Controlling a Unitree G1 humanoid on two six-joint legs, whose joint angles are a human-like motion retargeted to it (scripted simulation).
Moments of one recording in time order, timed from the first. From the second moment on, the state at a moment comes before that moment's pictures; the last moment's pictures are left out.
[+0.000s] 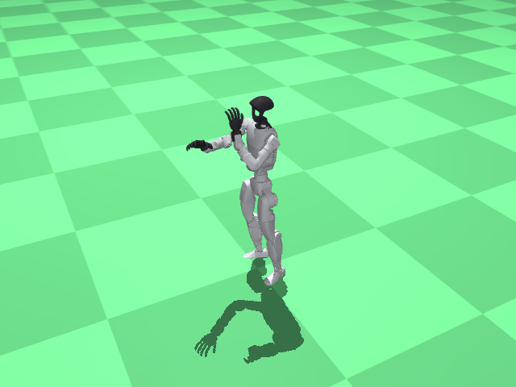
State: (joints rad) left arm -0.91 0.33 -0.40 -0.38 0.20 -0.24 0.51; right arm -0.87 -0.38 0.51 0.44 -0.19 -0.14 -0.41; waist 0.06 -0.05 0.00; left_leg 0.15 0.06 0.41 -0.01 -0.17 -0.19; right_leg 0.08 -0.18 -0.36 0.11 -0.06 0.24
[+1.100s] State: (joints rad) left arm -0.85 0.39 -0.41 -0.32 0.14 -0.24 0.58; right arm -0.73 -0.48 0.45 0.10 0.17 -0.21 -0.40; waist 0.06 -0.03 0.03; left_leg 0.16 0.04 0.40 -0.01 -0.16 -0.18; right_leg 0.10 -0.19 -0.38 0.10 -0.07 0.24
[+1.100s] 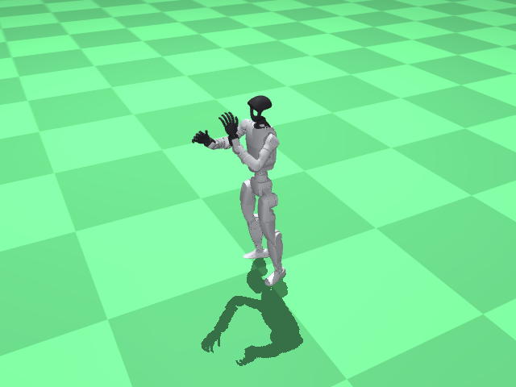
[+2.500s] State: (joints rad) left arm -0.95 0.52 -0.80 0.77 0.16 -0.24 0.25; right arm -1.24 -0.29 0.31 -0.27 0.21 -0.32 -0.58; waist 0.04 -0.16 0.02; left_leg 0.16 0.05 0.58 0.01 -0.20 -0.11; right_leg 0.01 -0.16 -0.19 0.08 -0.01 0.26
